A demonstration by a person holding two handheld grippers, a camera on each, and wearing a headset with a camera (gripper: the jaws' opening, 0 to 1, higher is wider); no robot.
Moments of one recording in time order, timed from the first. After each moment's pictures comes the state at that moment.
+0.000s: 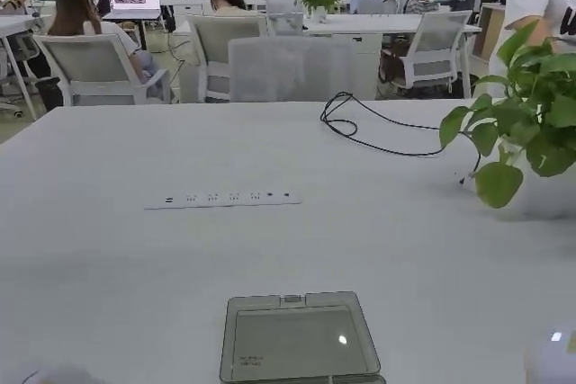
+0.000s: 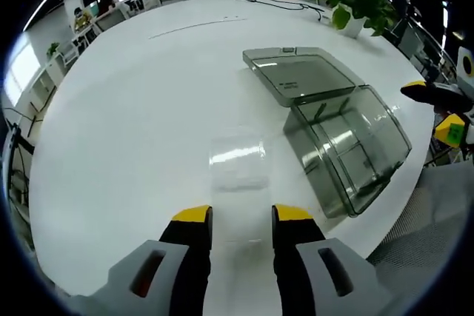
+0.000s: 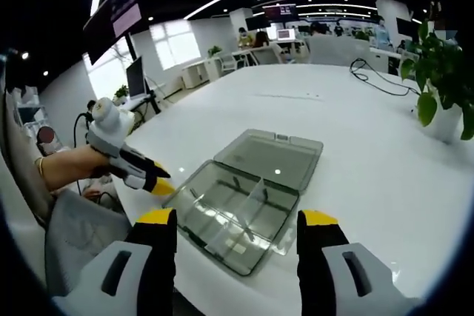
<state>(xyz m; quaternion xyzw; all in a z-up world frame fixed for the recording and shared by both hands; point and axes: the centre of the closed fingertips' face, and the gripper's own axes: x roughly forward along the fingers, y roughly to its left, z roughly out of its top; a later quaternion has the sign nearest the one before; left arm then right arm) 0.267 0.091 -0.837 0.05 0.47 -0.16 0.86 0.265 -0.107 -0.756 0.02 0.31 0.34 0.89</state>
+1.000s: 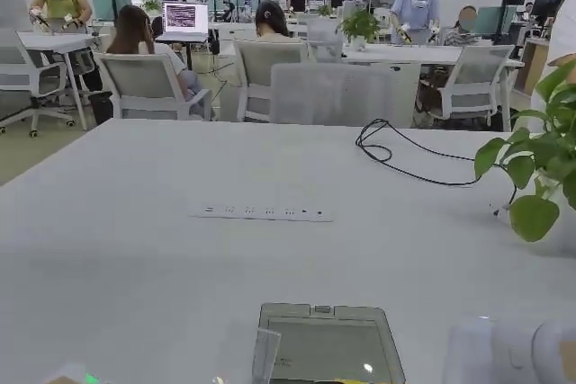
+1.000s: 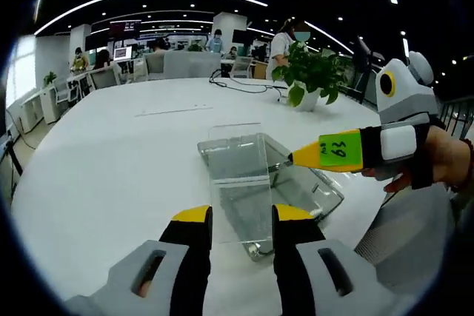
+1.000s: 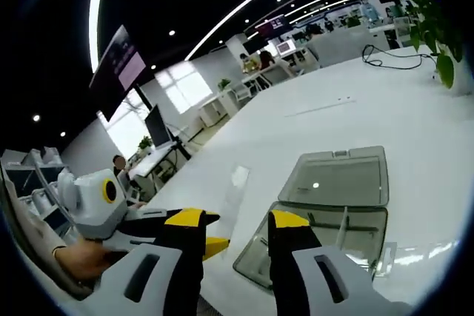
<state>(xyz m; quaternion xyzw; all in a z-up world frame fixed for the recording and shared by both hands) 0.255 0.030 -0.752 -0.01 0.26 -0.24 0.94 0.268 -0.015 -0.723 0.18 0.27 0.38 0.87</state>
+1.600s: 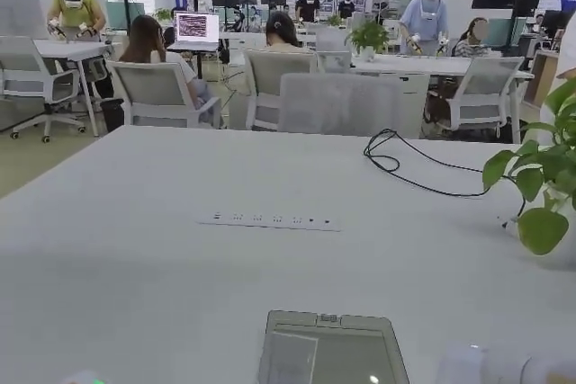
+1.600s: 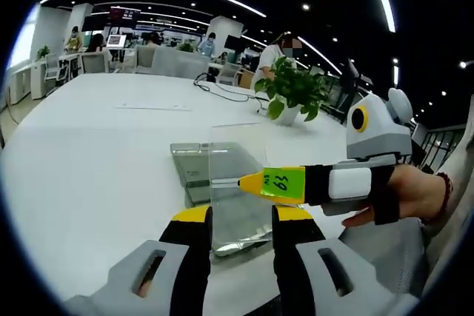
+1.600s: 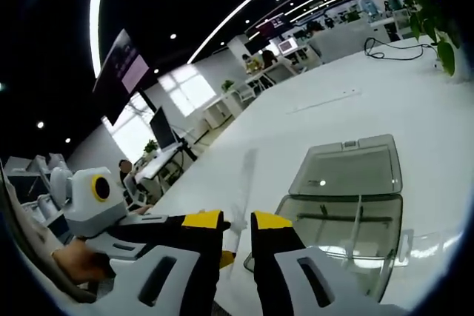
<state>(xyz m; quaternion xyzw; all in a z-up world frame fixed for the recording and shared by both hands) 0.242 0.002 -0.737 -0.10 0.26 -0.28 0.92 0.261 -0.005 -0.727 0.20 0.27 0.39 0.86</state>
